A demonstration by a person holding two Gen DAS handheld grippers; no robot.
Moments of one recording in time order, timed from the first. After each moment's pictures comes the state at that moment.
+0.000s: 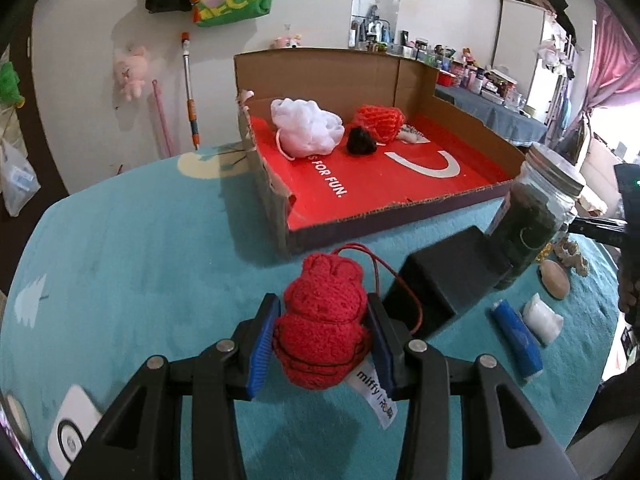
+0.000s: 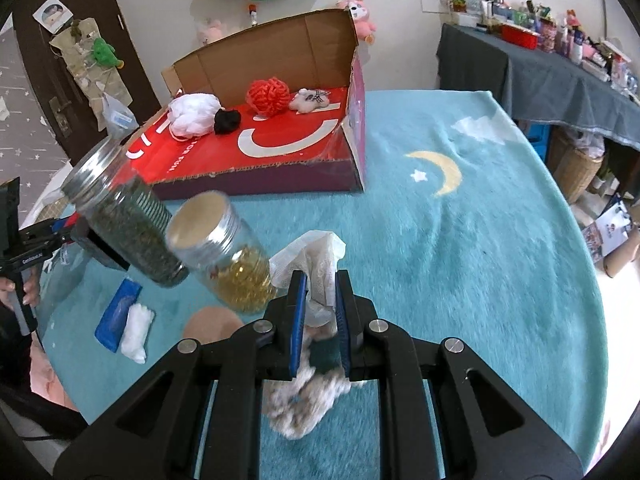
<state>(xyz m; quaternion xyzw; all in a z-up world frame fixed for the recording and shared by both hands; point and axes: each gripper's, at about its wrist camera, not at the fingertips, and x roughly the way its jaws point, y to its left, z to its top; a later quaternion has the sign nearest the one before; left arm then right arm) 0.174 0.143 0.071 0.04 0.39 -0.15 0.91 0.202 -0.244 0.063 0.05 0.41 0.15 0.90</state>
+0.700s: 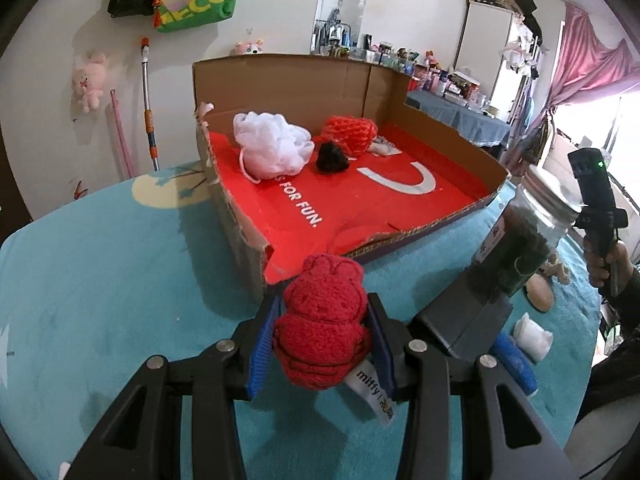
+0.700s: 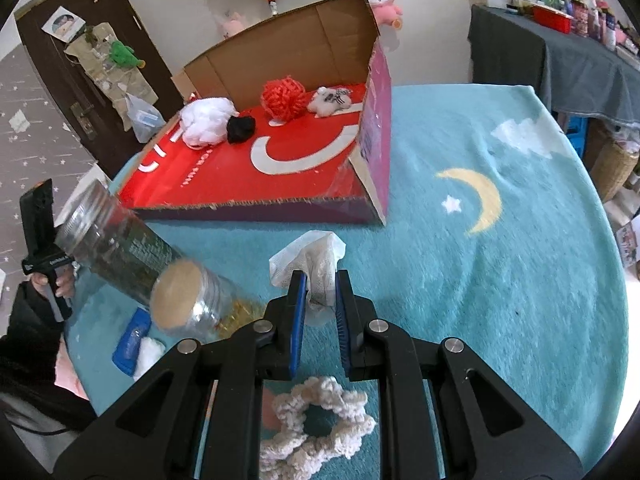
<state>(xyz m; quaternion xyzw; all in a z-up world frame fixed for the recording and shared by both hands) 0.211 0.141 0.073 0.03 0.38 -0.23 0.90 0.254 -0.252 0.065 0.08 0.43 0.22 0.87</state>
